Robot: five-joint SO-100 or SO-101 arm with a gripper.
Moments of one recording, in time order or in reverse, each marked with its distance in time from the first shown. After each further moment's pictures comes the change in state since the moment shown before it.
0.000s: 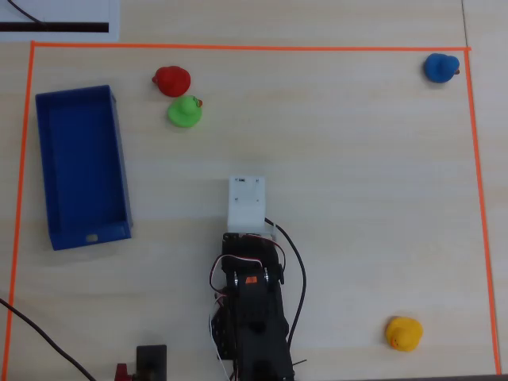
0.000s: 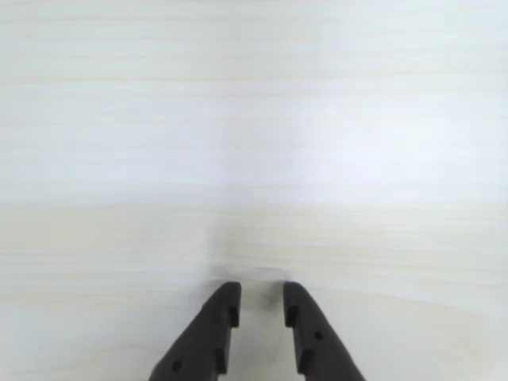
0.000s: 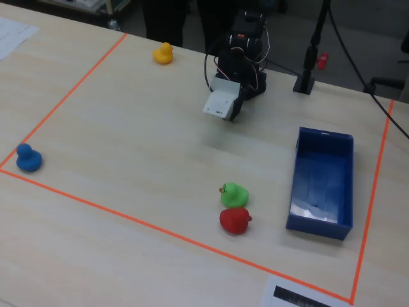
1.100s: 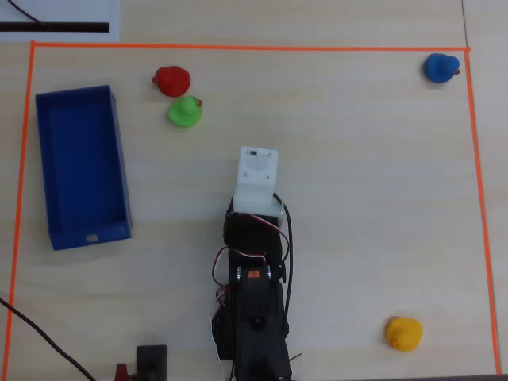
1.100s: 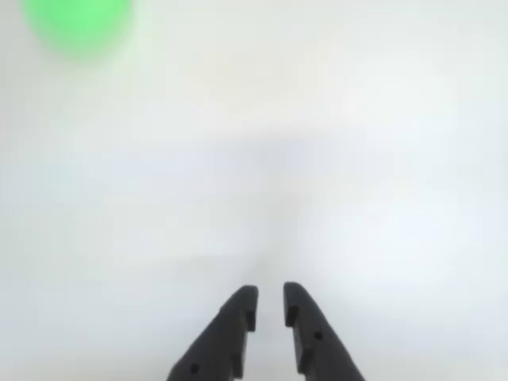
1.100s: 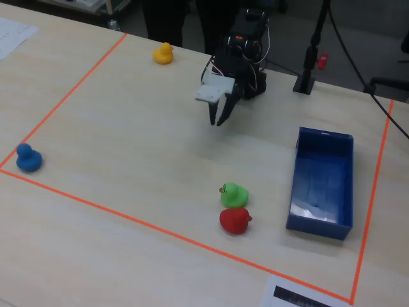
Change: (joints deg) arm 6.1 -8.3 0.1 -36.7 2.6
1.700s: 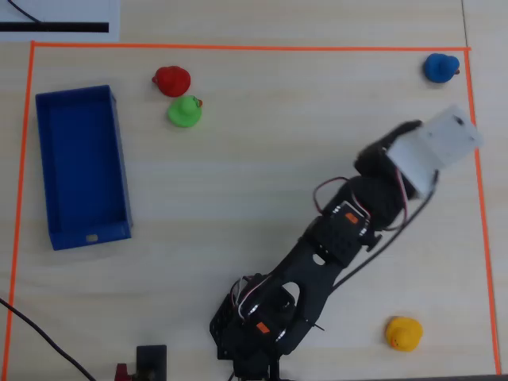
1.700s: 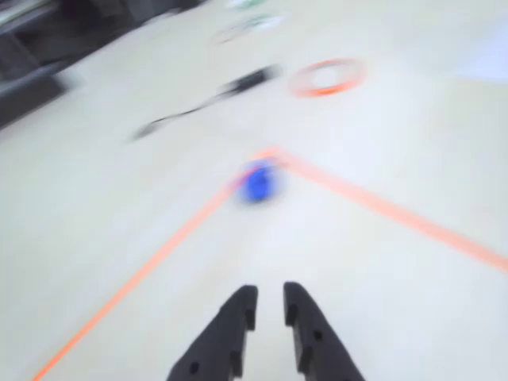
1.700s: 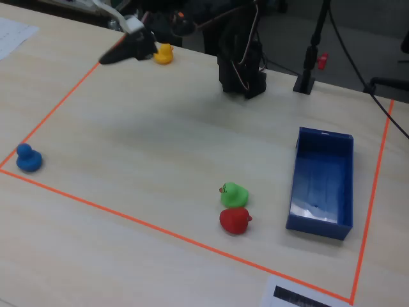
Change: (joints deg) arm 48.0 -63.5 -54.5 -35.8 4.0
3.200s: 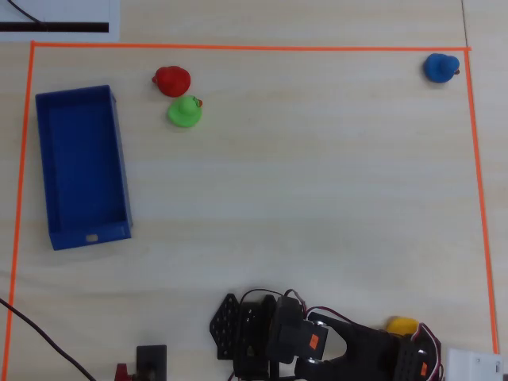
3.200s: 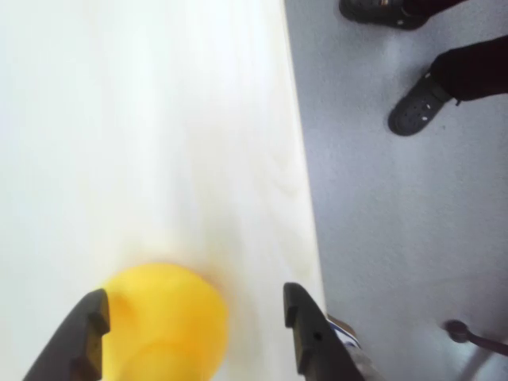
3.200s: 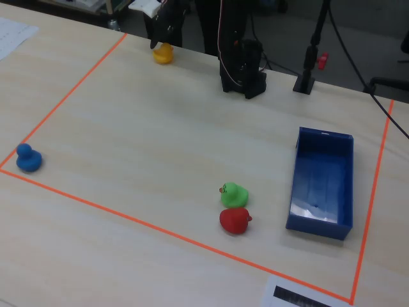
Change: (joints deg) arm 59.7 -19.5 -3.5 34.2 -24.3
